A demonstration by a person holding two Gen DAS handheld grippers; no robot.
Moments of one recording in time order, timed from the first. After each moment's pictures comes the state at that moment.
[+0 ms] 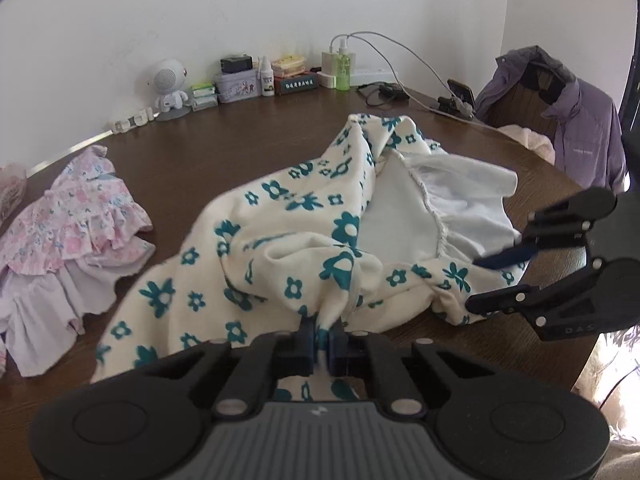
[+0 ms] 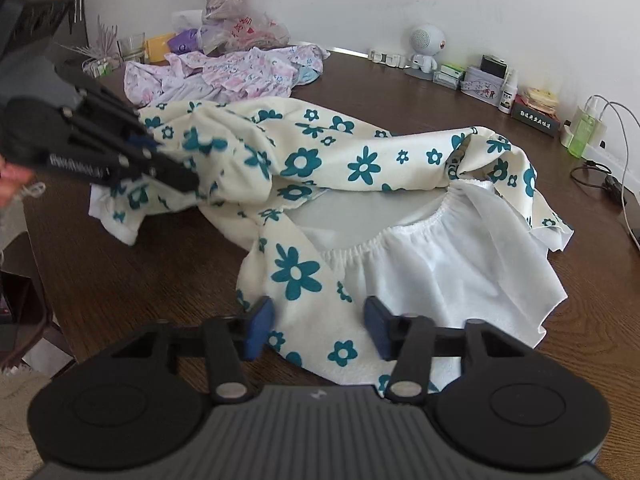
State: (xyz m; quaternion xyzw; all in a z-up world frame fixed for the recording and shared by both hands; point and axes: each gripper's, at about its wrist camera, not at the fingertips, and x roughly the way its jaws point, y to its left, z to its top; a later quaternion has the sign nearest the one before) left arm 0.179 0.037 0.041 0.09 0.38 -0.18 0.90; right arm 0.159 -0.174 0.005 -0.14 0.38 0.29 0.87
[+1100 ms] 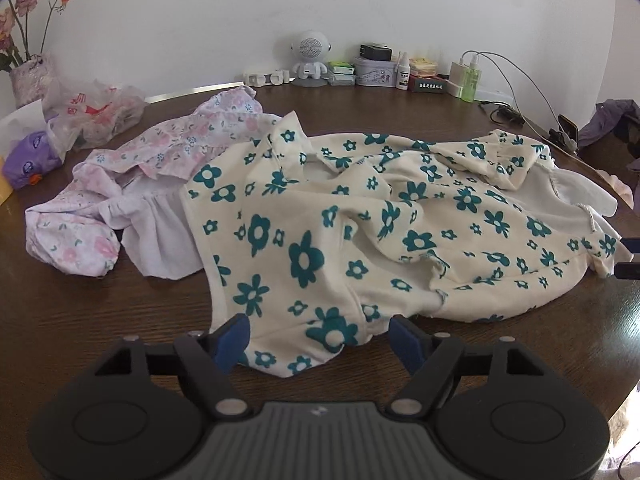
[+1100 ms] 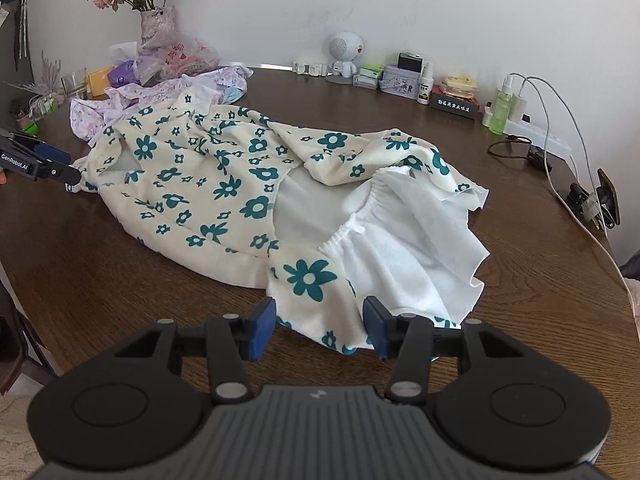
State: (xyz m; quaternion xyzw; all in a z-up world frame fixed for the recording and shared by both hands) left arm 0.146 0.125 0.019 0.03 0.41 -0.05 0.91; right arm 0.143 -0.227 0.025 -0.10 0.36 0.20 0.91
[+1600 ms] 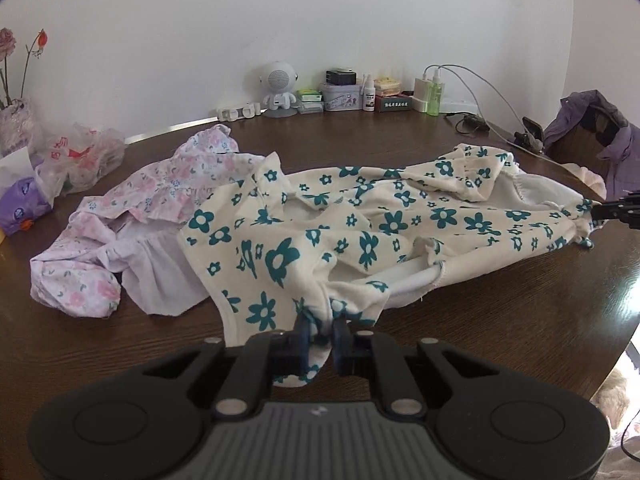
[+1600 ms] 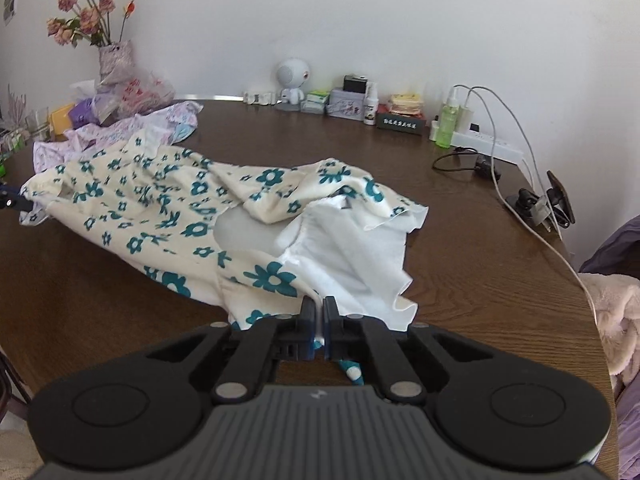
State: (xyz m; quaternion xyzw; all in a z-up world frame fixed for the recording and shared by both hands) left arm 0.130 0.124 0.051 0.05 0.38 -0.10 0.92; right arm 0.155 -0.269 0.047 -0.07 0.33 0.14 0.93
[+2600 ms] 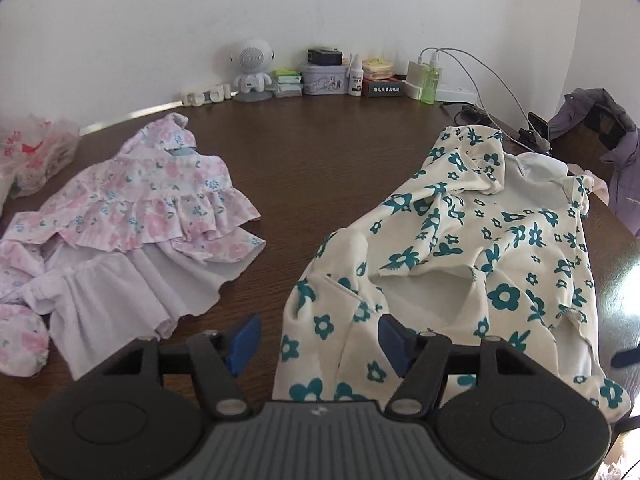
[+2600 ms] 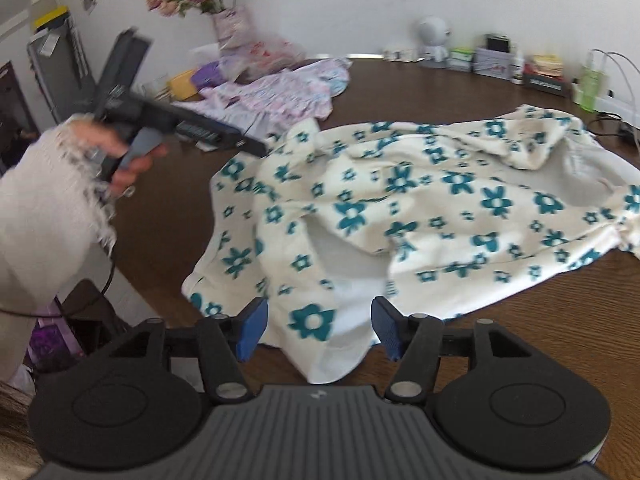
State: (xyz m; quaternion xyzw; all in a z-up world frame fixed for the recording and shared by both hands) left arm 0.234 0.100 0.026 0.02 0.42 -0.12 0.90; right arm 0.098 -0.157 0.029 -0.05 0.40 0.32 0.86
